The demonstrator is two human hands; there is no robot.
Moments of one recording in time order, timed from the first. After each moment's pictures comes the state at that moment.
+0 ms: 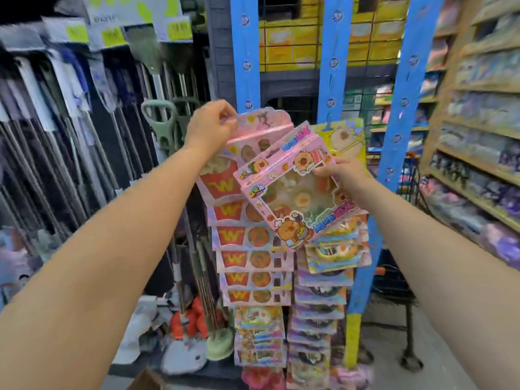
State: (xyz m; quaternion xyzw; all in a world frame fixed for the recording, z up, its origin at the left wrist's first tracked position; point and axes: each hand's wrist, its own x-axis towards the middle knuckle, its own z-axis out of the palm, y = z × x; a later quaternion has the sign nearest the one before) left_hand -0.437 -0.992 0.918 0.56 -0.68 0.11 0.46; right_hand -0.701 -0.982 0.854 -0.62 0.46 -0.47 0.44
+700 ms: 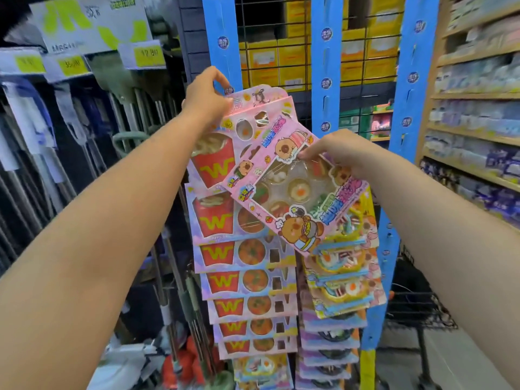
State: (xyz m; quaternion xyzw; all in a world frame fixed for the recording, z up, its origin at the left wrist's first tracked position) left_hand -0.458 -1.059 1.000 0.59 -0.64 0.03 0.49; right_hand -0.684 -1.035 0.936 -0.63 0.57 -0.39 0.37
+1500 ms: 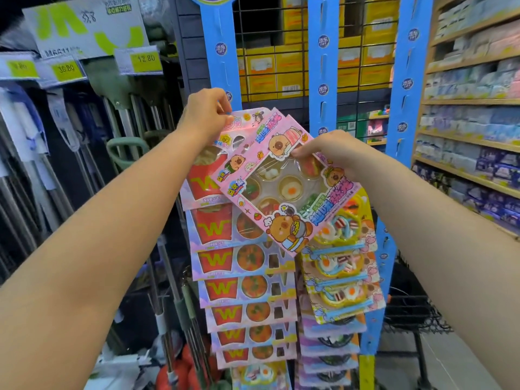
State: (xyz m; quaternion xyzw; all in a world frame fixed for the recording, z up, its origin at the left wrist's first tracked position) left_hand -0.453 -1.058 0.989 0.59 -0.69 0.13 0.41; right_hand -0.678 -1.041 0.939 -0.61 0.54 -0.43 0.38
